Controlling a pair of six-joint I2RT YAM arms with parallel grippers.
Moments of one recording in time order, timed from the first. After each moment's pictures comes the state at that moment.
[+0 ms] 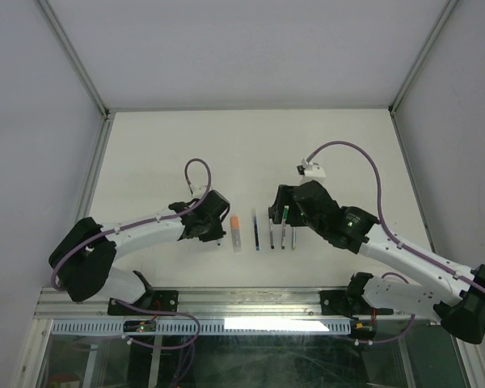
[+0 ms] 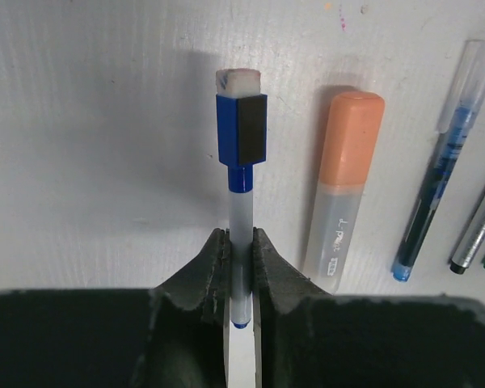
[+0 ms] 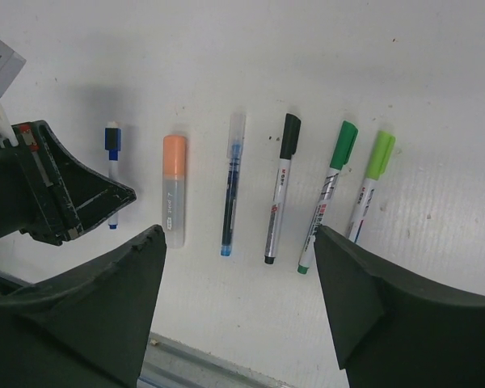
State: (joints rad) left arm -0.83 1.40 0.75 -0.46 -0.20 -1.00; right arm 0.91 1.00 0.85 -0.55 0.35 0.70
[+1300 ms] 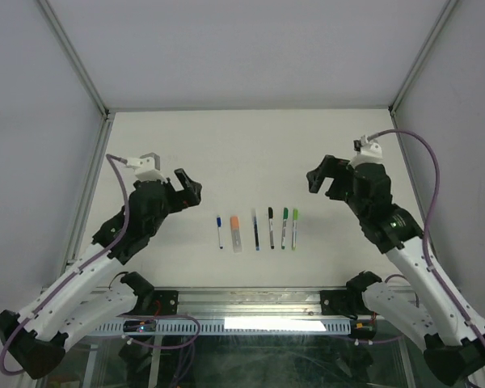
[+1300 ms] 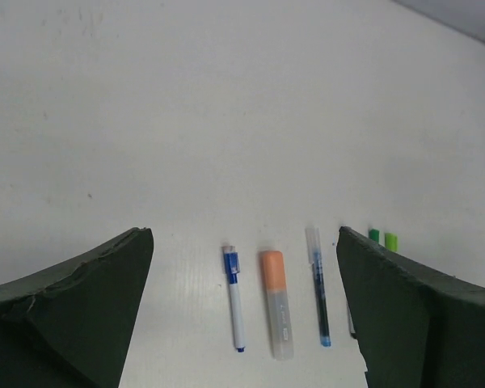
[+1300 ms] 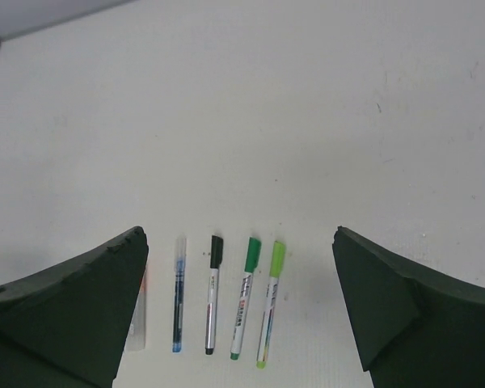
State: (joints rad) left arm -0.63 0.83 0.73 -0.38 -0.38 -0.67; right arm 0.47 0.86 0.90 -0.51 0.22 0.47
